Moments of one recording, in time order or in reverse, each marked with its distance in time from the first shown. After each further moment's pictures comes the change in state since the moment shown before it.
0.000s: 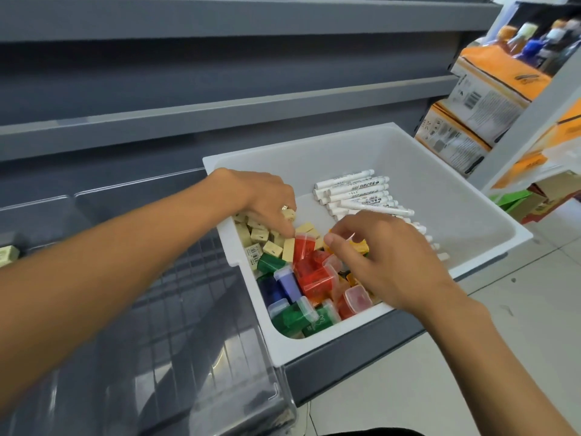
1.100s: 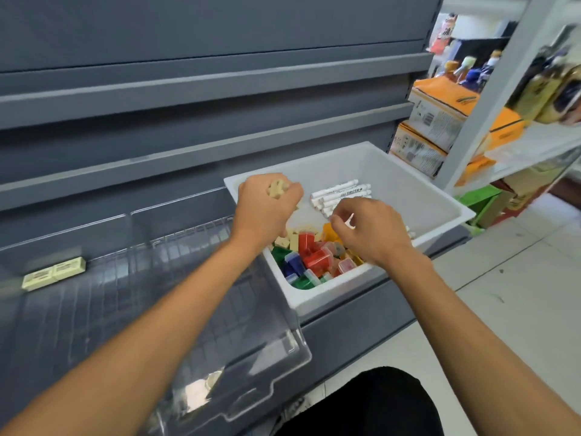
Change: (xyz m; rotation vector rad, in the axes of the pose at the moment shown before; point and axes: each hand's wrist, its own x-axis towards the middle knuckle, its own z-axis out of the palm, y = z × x) left_hand -0.103 0.087 0.013 -1.094 1.074 -0.112; right_hand -0.007 -0.012 -0.005 -0.053 0.159 0.121
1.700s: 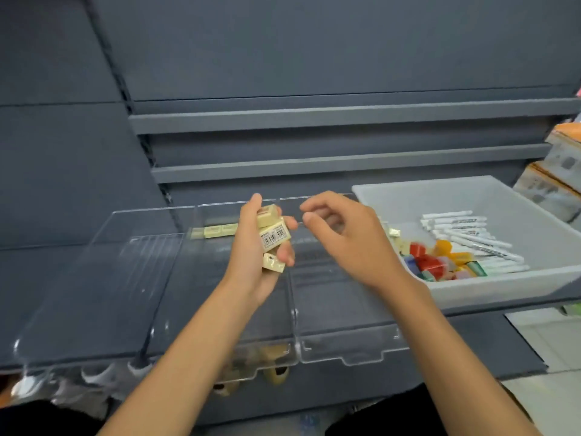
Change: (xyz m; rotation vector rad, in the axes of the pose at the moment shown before) left_hand -0.150 0.035 -0.173 -0.860 0.341 -0.398; right_hand -0.068 -0.224 0.002 0.802 -0.051 -0.426
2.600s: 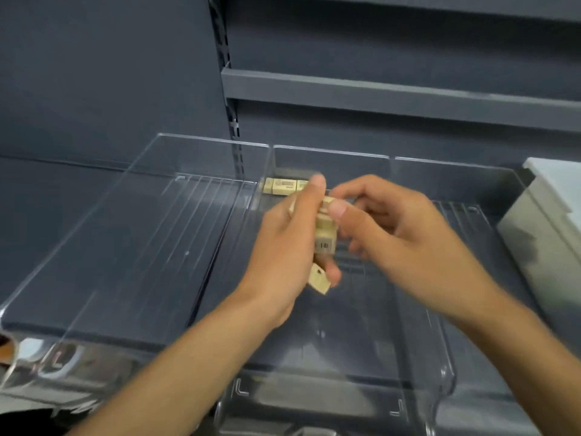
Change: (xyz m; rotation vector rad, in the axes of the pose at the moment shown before) left_hand 0.054 -0.004 -0.125 0.422 0.121 0.049; right_hand 0.048 0.024 0.134 0.146 -0.382 0.064
